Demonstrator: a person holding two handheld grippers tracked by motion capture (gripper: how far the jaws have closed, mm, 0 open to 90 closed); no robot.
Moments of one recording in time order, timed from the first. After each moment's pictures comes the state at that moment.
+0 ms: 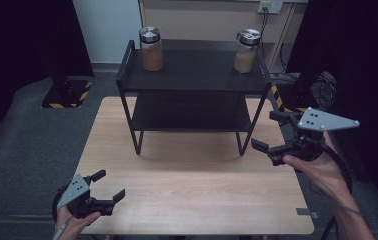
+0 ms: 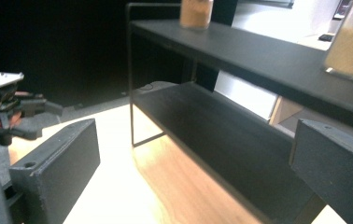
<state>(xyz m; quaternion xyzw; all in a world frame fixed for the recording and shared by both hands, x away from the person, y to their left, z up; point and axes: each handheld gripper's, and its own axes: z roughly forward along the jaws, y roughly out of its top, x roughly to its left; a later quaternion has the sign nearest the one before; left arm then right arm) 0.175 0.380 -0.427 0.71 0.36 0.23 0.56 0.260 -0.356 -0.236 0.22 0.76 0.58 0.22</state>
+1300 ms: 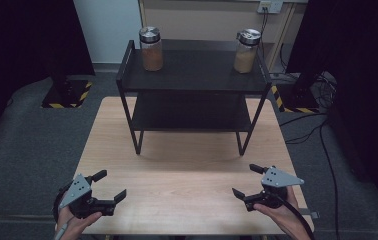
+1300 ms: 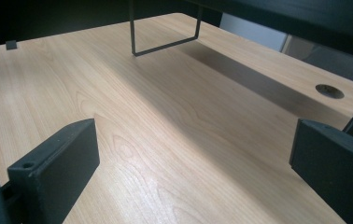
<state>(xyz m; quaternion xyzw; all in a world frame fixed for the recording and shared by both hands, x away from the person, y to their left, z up) 0.175 0.377 -0.427 0.71 0.35 0.24 0.56 0.231 -0.334 -0.395 0.26 0.79 0.52 0.21</state>
